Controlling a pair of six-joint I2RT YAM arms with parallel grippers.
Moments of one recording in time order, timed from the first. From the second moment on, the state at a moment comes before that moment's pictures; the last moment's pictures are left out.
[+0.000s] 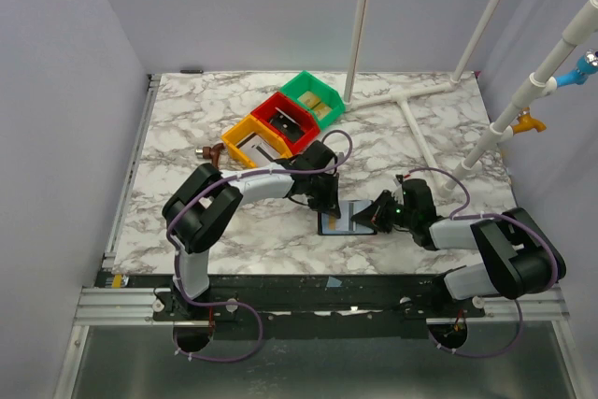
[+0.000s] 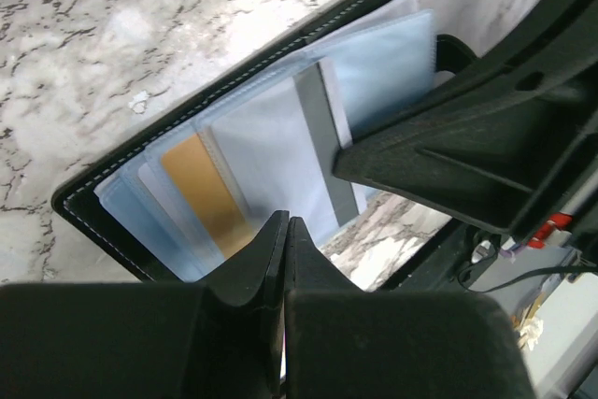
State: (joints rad) left arm -0.80 1.87 1.17 -0.26 0.42 -0.64; right arm 0.34 1.41 0.24 0.50 -0.47 0.97
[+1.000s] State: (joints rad) left arm -0.81 1.90 1.18 -0.29 0.33 -0.66; right arm 0.34 1.34 0.26 0.37 -0.41 0.92
